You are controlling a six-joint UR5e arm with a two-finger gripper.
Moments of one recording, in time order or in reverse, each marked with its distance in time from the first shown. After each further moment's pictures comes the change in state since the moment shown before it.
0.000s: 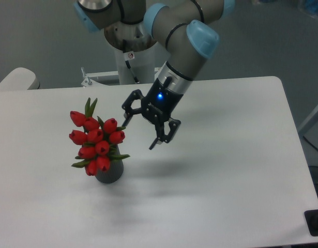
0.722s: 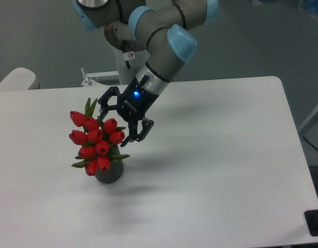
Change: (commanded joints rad) arm -0.077 -0.031 -0.028 0.120 -0.066 -0.006
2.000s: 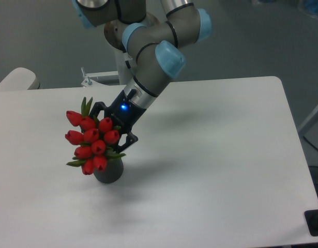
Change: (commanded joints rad) arm -0.041 -0.064 0.031 0.097 -0.035 -0.100
